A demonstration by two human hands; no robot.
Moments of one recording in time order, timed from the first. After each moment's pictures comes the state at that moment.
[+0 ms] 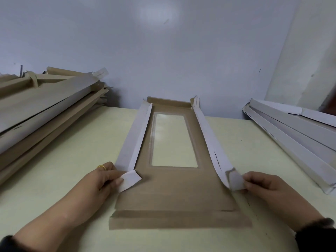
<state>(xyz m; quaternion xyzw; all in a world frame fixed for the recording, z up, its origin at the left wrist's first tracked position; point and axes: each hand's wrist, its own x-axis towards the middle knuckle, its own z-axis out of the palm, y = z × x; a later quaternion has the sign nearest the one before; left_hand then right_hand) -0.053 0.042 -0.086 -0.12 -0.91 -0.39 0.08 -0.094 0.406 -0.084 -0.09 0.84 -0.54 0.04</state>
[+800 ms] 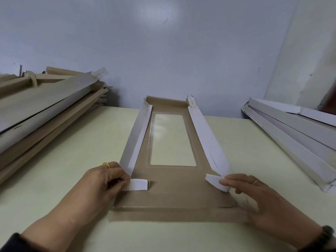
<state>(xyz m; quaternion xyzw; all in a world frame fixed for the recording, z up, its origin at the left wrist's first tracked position) -0.050 0.050 -0.088 -0.14 -0.92 -0.32 0.18 -0.079 0.396 -0.093 -0.33 0.90 -0.26 -0.10</state>
